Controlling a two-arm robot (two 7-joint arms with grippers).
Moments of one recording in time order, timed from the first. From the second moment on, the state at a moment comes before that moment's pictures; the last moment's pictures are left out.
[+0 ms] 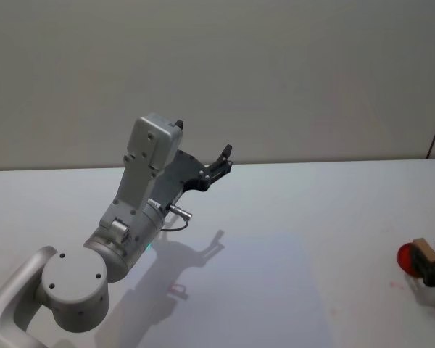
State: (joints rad) left arm -0.24 0.38 0.45 -1.63 -0.20 0.01 -0.01; right arm -0.10 0.44 -0.12 -1.62 0.40 0.24 0.11
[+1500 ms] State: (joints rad) left arm -0.24 0.38 0.45 -1.63 -0.20 0.01 -0.01; right arm -0.14 0.45 -0.12 -1.76 0.45 0.22 0.26
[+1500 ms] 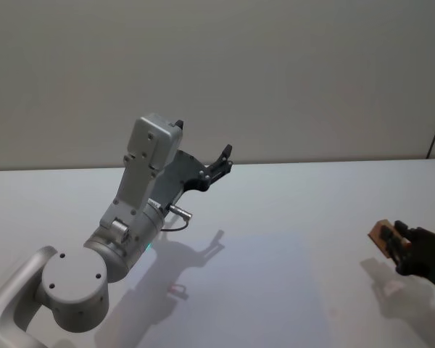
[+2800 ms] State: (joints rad) left arm -0.24 0.38 0.45 -1.63 -0.20 0.01 -0.01; right arm -0.04 0.18 -0.40 -1.66 0.10 0.18 0.44
